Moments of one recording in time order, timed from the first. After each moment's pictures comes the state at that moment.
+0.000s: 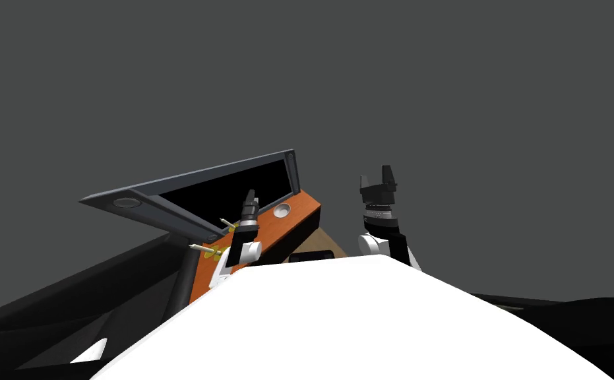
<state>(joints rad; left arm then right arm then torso) 0.39 0.12 0.04 -2.05 -0.03 -0.29 -0.16 0.50 -0.02 0.05 -2.35 -0.02 -0.44 -0.02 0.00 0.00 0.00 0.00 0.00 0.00</state>
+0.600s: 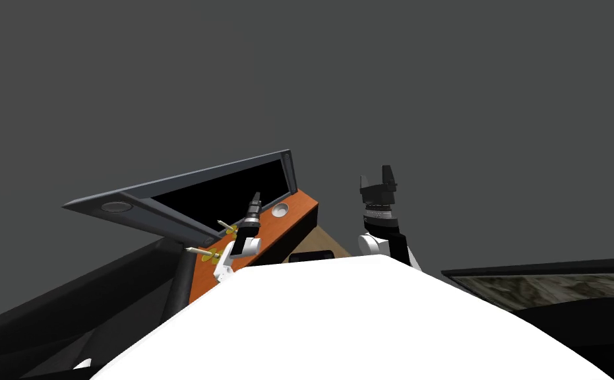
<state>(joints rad) 0.29 0.19 0.06 -1.89 -0.03 -0.19 -0.16 0.50 -0.02 0.05 -2.35 -0.02 -0.44 -0.02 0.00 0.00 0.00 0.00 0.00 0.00</state>
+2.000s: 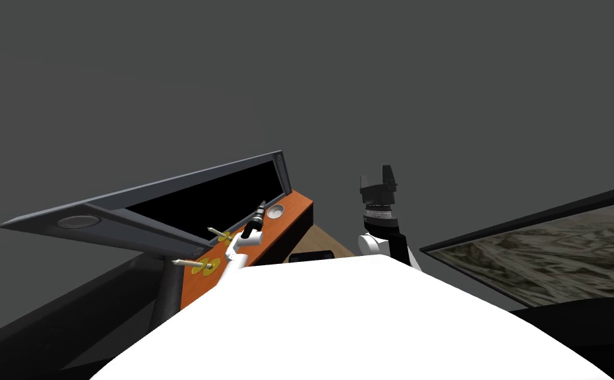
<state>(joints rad) 0.07 0.27 0.07 -1.48 -0.01 0.06 -0.17 0.50 -0.02 0.05 -2.35 -0.02 -0.44 -0.02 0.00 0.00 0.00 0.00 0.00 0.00</state>
